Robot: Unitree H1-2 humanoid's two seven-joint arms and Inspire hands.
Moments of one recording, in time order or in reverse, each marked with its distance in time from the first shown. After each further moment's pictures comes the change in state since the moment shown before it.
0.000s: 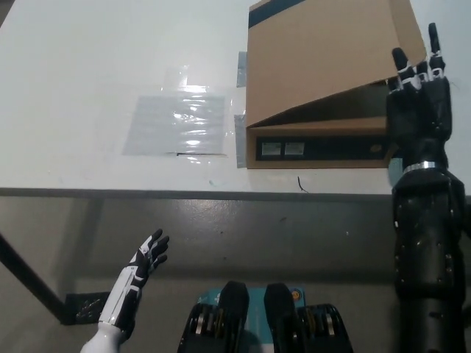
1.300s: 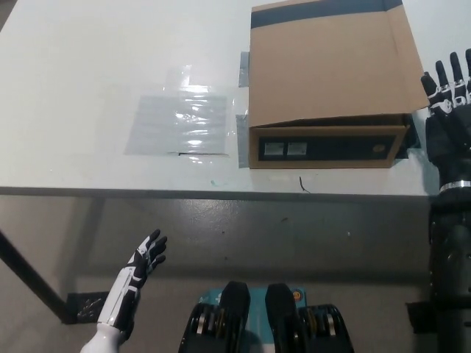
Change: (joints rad) left_arm 0.005 -0.008 0.011 -0.001 -0.002 0.000 0.000; right_arm 0.060 -0.130 0.013 0.093 -0.040 -0.094 0.031
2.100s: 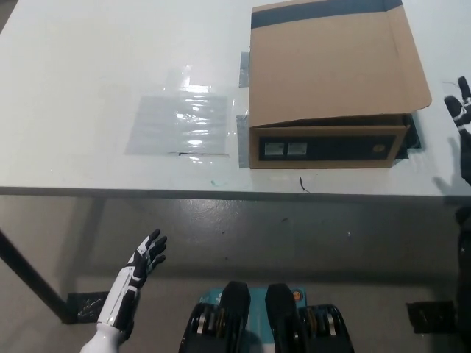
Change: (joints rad) left_arm 0.001 -0.001 0.002 -0.001 -0.001 0.000 0.000; right_arm 0.119 -0.050 0.052 -0.216 -0.067 -0.024 -0.014
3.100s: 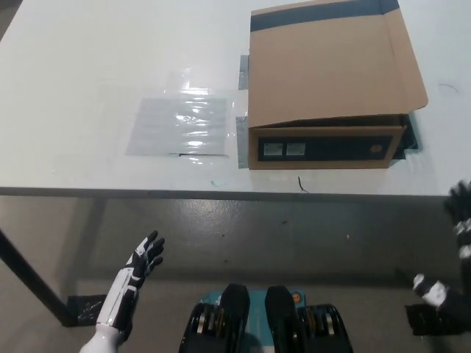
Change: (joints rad) left_arm 0.005 0.000 0.001 -0.003 0.008 0.018 0.014; right_arm 0.578 -0.025 0.227 -0.581 -0.415 -0.127 0.003
